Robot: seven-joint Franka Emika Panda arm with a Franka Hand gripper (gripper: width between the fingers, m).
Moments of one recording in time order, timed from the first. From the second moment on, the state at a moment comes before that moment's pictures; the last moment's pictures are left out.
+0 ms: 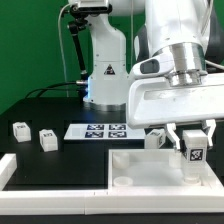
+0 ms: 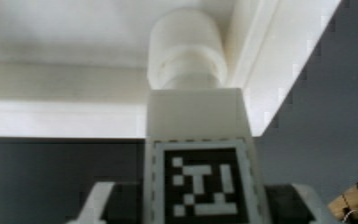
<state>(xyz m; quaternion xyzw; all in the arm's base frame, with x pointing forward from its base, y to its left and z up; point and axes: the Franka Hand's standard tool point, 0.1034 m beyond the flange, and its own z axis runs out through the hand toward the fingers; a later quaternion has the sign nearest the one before) 0.621 0.121 0.081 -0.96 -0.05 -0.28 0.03</state>
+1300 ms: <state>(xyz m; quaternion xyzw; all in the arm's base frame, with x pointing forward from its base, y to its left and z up) 0.617 0.119 0.069 -0.96 -0.05 -0.28 0.03</state>
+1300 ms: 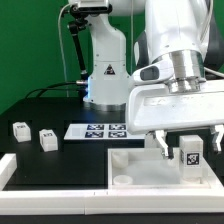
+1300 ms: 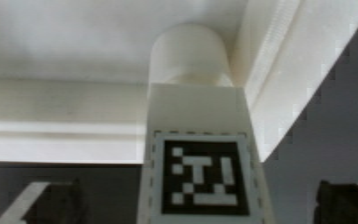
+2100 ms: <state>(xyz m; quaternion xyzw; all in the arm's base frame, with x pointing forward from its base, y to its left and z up) 0.618 0.107 0.083 -0.98 -0.05 -0.19 0.03</state>
